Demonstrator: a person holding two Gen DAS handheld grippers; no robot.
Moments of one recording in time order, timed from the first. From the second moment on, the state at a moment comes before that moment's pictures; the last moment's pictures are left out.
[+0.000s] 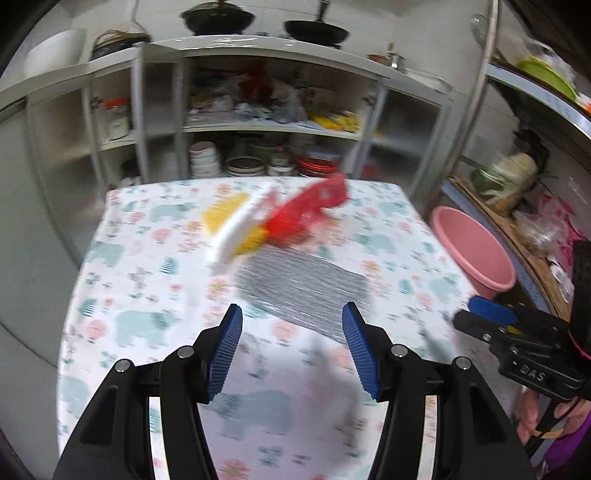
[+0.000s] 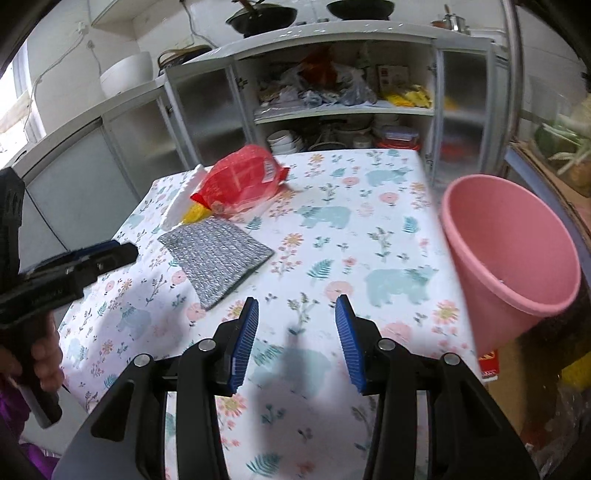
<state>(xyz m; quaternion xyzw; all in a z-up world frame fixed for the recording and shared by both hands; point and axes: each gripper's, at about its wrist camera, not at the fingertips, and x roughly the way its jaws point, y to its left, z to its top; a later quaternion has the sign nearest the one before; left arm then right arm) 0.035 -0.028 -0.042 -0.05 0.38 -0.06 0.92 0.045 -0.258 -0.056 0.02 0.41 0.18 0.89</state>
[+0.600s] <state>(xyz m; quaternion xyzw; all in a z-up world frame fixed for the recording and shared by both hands) 0.131 0.014 -0.070 -0.04 0.39 -0.04 0.92 0.117 -0.166 -0.042 0.03 0.40 0.27 0.87</state>
